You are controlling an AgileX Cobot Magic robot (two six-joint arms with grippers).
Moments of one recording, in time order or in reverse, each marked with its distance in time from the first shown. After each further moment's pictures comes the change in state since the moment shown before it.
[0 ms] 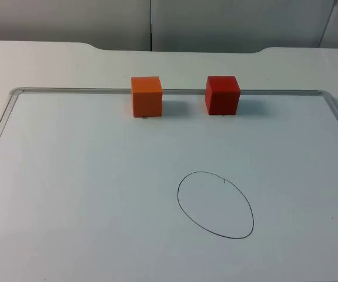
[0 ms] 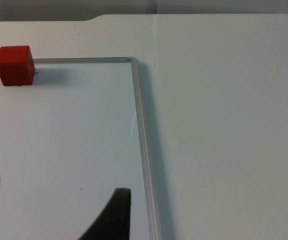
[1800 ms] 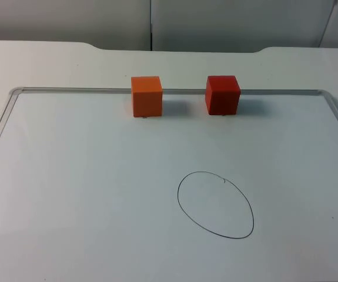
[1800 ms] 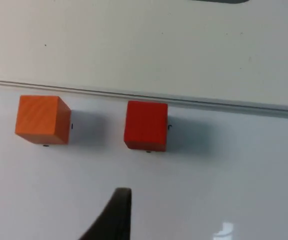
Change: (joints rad) right arm 0.511 1.690 -1.036 -0.130 -0.191 0.391; left arm 0.000 0.000 0.000 0.000 0.000 0.000
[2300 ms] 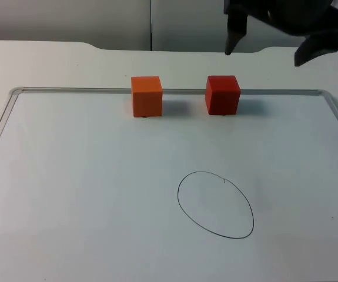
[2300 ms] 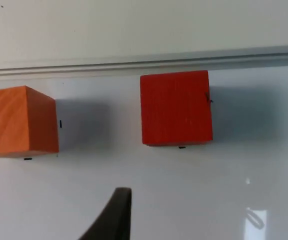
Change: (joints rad) right arm 0.029 0.311 -0.021 0.003 -0.139 0.180; left arm 0.000 0.000 0.000 0.000 0.000 0.000
